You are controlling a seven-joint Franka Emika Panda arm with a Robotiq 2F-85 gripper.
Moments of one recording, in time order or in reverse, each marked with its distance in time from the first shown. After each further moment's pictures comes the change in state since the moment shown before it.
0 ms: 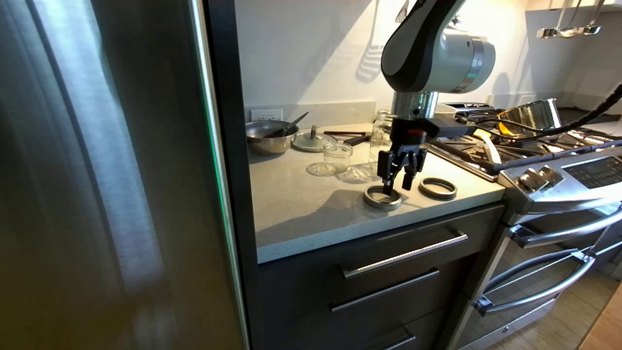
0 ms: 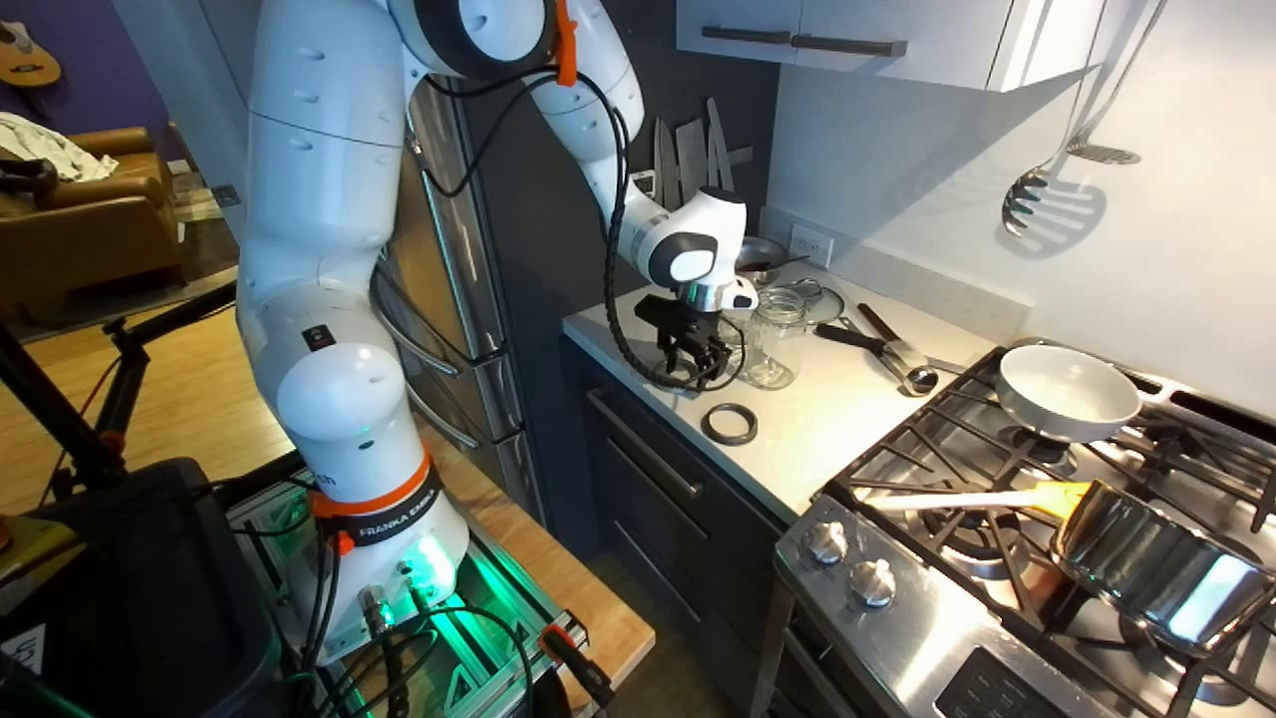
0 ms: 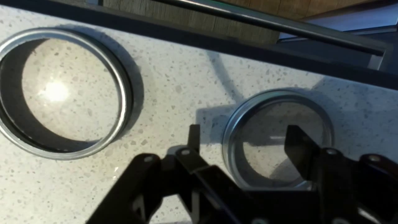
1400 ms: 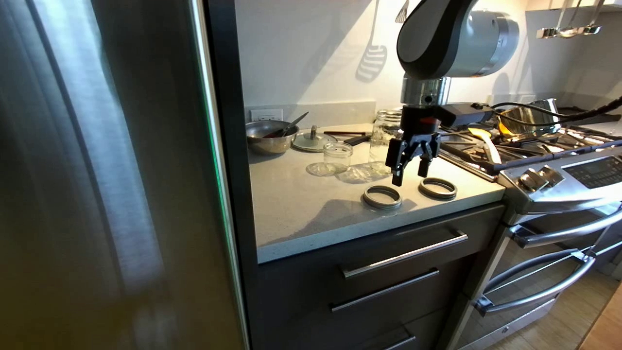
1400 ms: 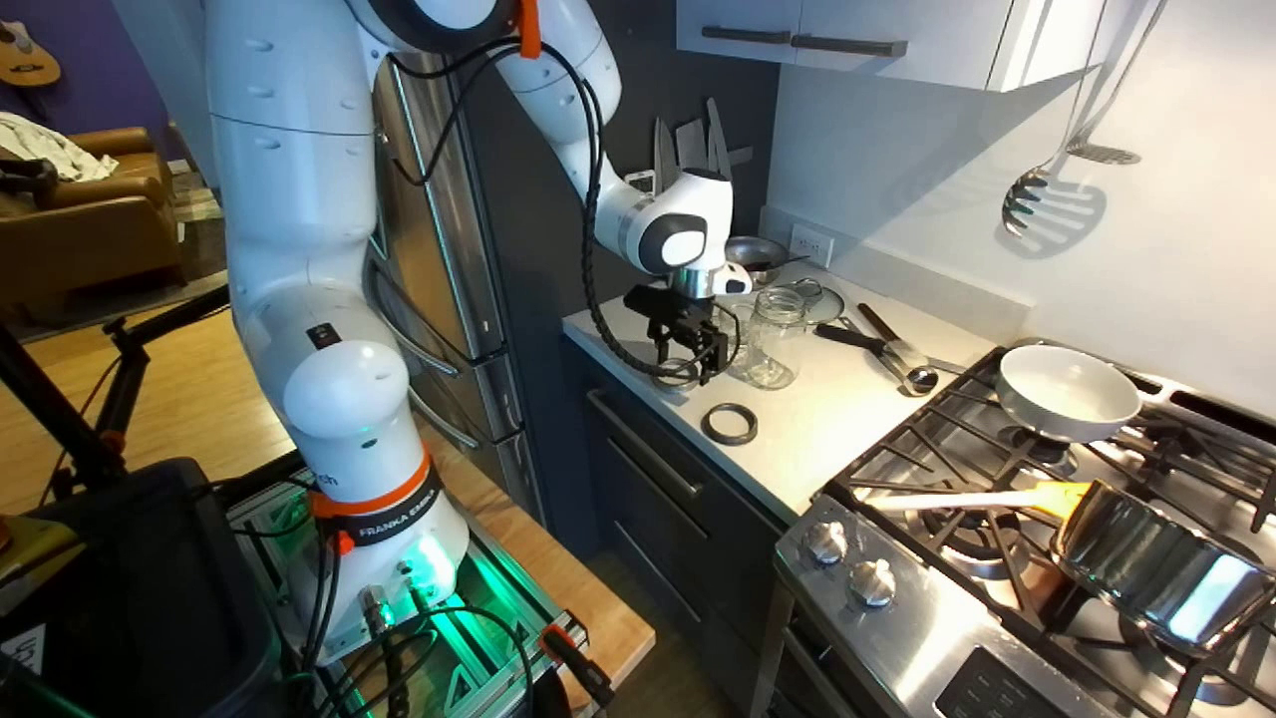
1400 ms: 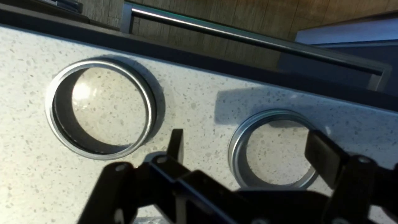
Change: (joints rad) arm 0.039 -0.117 -0.044 -0.090 -0.102 -0.010 0.074
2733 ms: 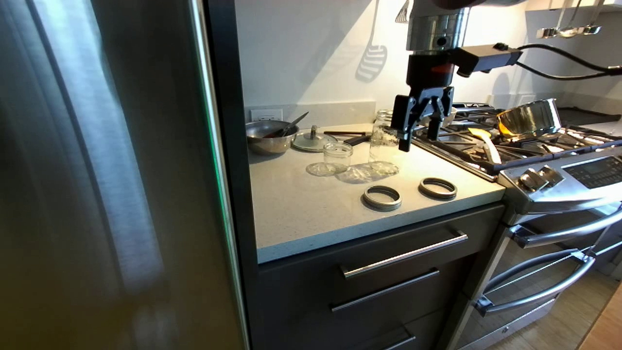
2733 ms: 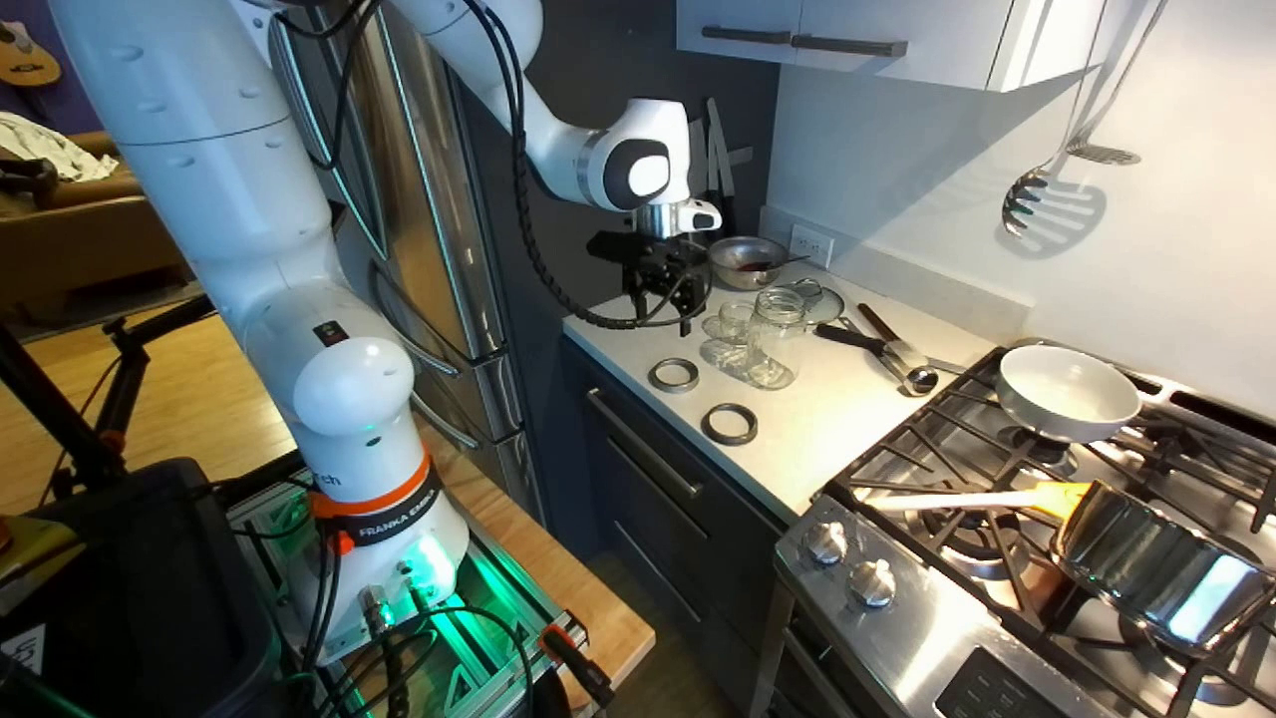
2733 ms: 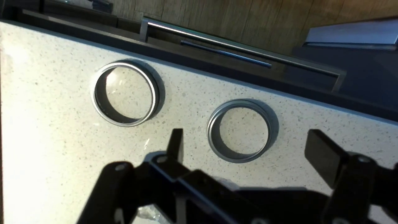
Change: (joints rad) arm 0.058 -0.300 0.021 -0.108 -0.157 -0.137 0.182
